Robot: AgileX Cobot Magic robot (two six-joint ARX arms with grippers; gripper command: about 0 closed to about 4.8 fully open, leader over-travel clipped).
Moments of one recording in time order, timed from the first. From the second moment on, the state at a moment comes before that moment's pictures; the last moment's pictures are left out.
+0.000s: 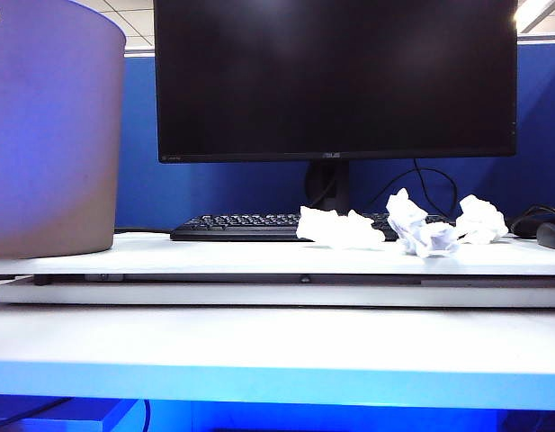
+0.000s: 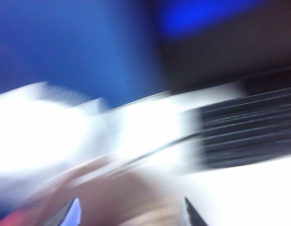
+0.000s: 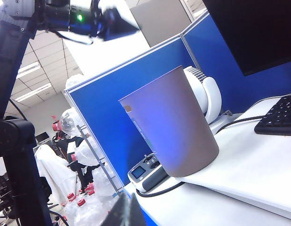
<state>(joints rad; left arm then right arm) -0.35 1.82 2.60 -1.25 -0.16 0.13 -0.05 0.00 0.05 0.50 -0.92 0.96</state>
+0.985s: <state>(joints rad) -0.56 2.26 2.60 -1.30 0.29 0.07 -0.05 0.00 0.07 -0.24 -0.35 0.60</state>
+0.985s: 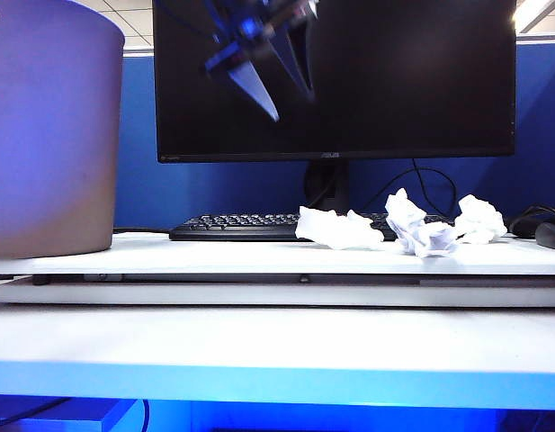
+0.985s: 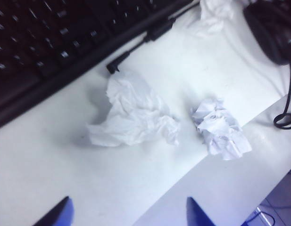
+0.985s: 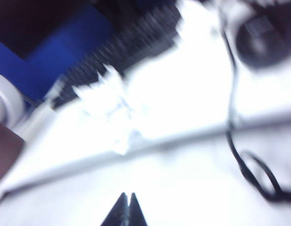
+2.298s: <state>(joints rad) -0.58 2.47 2.60 -1.15 0.25 0.10 -0.05 0.00 0.08 -0.22 -0.60 0.60</state>
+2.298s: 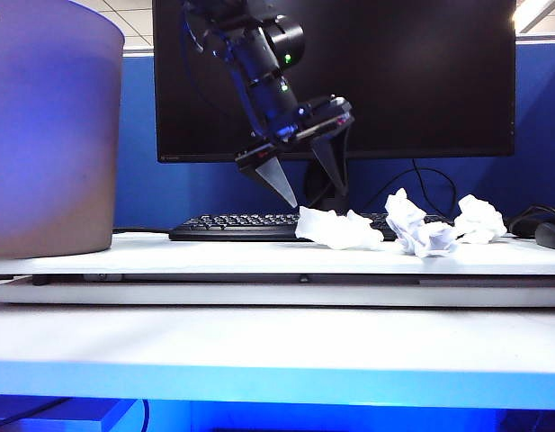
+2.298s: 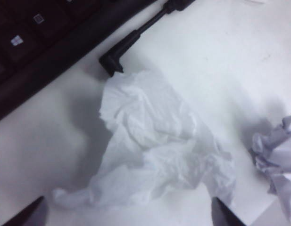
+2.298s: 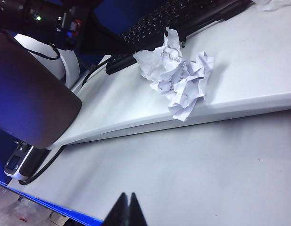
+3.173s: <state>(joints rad) -0.59 2.56 2.60 -1.10 0.22 0.07 -0.05 0.00 0.08 -0.21 -0.60 0.60</state>
